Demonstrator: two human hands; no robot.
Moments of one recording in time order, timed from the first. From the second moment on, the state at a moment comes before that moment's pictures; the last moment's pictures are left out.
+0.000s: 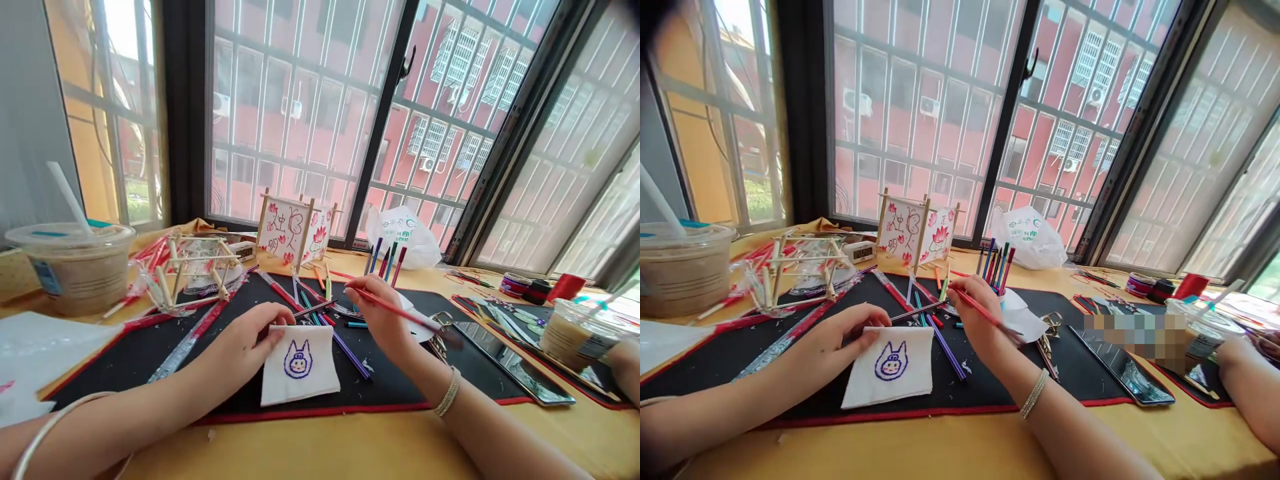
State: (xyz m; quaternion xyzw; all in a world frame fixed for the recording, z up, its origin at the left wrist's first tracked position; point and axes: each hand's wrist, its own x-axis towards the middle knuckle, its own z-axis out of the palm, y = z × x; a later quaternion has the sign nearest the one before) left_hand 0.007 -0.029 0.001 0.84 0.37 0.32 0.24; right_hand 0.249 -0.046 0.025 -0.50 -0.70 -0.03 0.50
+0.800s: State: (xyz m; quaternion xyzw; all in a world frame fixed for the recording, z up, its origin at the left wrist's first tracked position) left_hand 0.009 -0.038 0.026 0.76 0.39 0.19 0.49; right_hand 0.256 -0.050 0.044 -0.71 -0.68 -0.14 0.09
